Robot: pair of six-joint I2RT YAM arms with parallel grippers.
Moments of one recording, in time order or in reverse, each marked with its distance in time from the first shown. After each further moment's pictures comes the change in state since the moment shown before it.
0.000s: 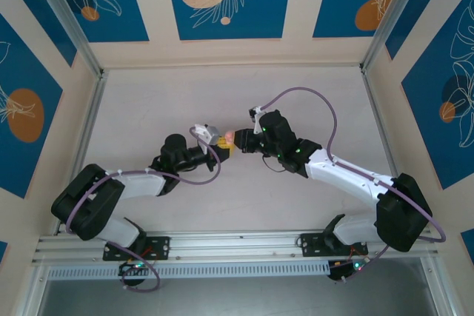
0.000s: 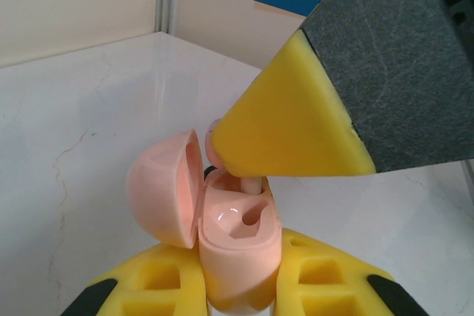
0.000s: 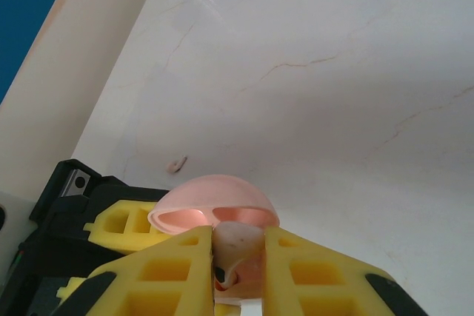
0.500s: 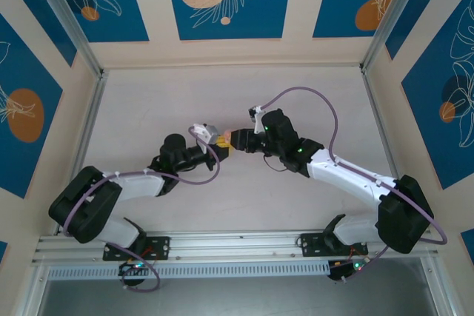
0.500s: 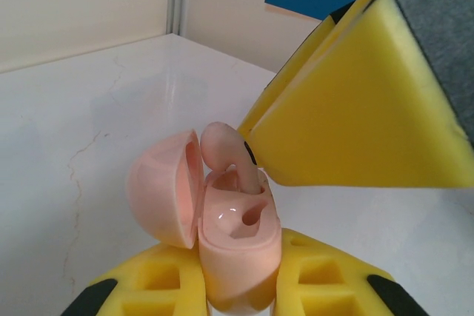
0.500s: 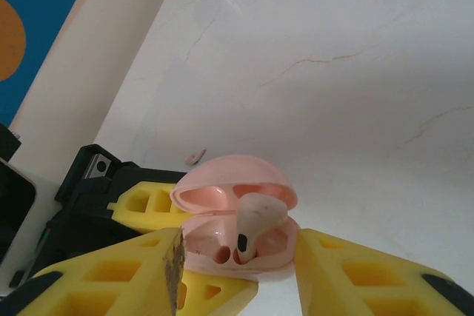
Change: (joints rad) left arm -0.001 -0.028 0.000 -0.029 -0.031 0.009; right arm -0.023 -0.016 0.000 0.003 -0.087 -0.009
